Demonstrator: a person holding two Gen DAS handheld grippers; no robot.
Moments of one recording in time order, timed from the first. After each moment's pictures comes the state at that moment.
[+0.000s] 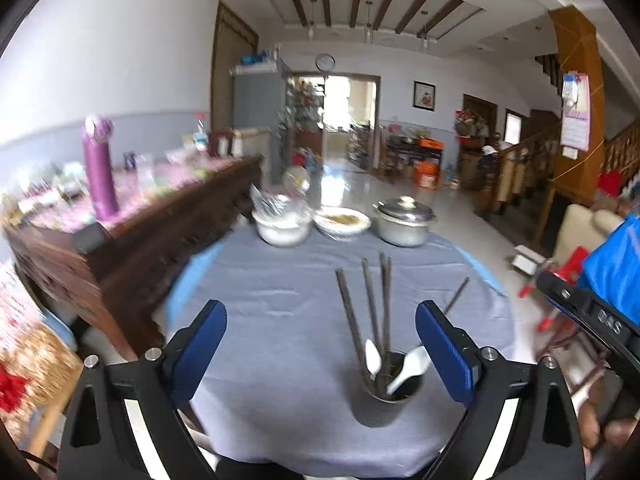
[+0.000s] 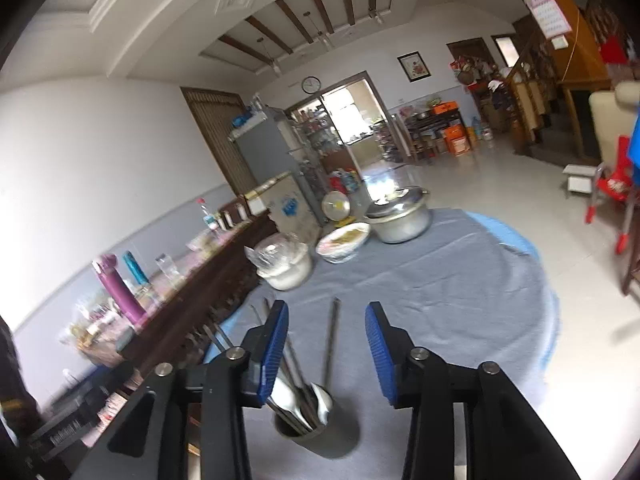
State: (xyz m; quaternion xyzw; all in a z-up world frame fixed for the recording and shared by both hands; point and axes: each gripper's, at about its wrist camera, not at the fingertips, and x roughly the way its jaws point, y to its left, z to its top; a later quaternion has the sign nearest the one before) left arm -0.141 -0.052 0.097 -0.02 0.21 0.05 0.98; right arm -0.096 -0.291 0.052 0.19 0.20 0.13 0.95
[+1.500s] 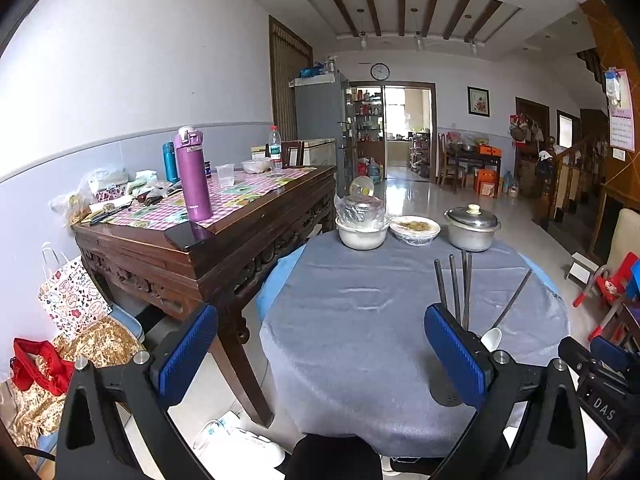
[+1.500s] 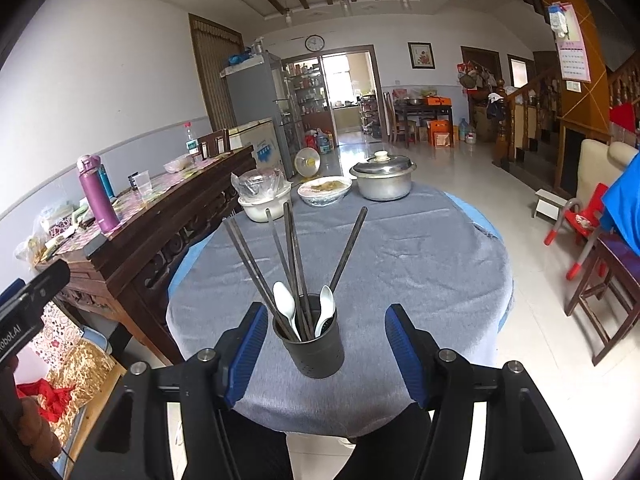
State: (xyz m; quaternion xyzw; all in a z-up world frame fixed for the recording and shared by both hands) left arm -0.198 0.003 0.103 -0.01 0.20 0.16 0.97; right arm -0.170 -0.209 0.041 0.06 0.27 0.08 0.96
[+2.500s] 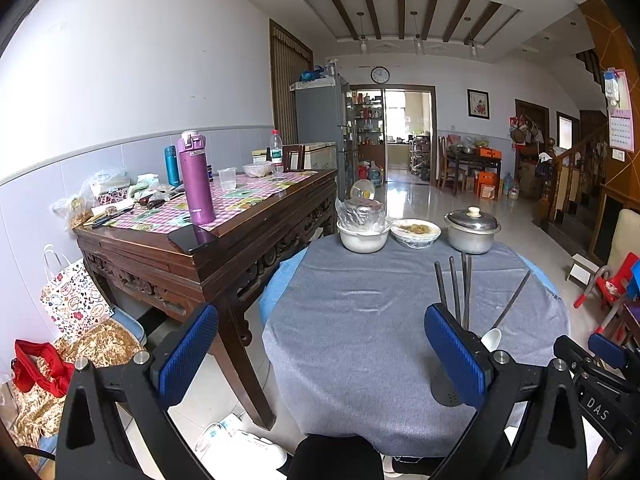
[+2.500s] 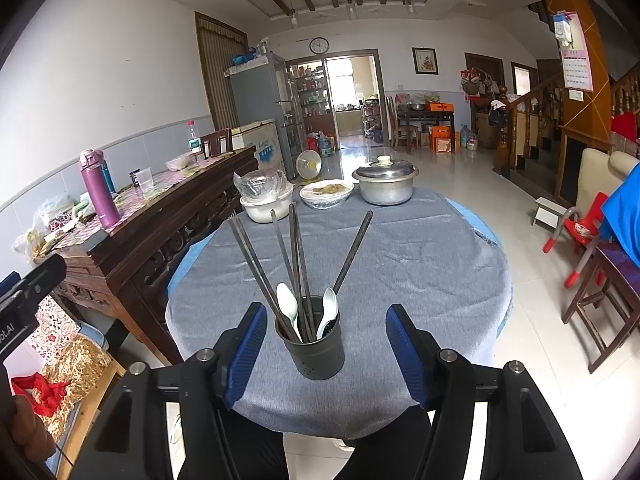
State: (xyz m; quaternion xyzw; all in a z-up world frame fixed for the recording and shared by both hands) left arm -0.202 0.003 0.104 0.00 0.20 0.16 0.97; right arm -0.174 -0.205 0.045 0.04 0.26 0.08 0.96
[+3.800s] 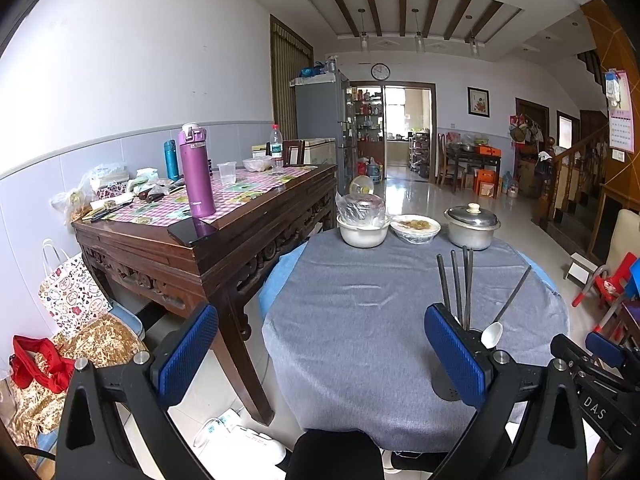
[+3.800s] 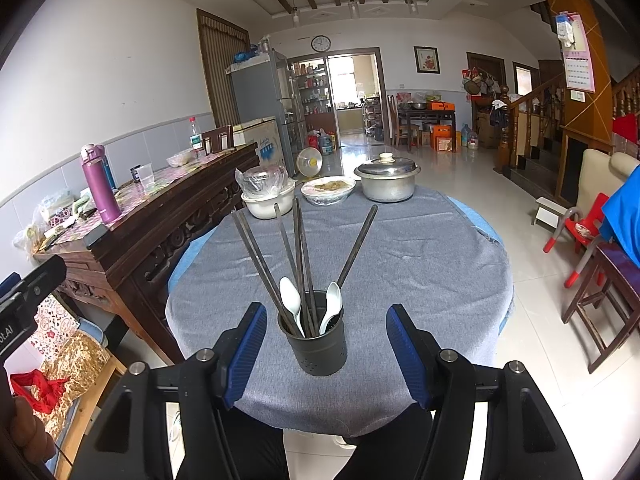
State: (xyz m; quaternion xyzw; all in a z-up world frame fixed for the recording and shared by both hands) left arm -0.203 0.007 0.099 -0.01 0.20 0.16 0.97; right arm -0.175 -0.202 0.043 0.04 0.26 0.09 0.96
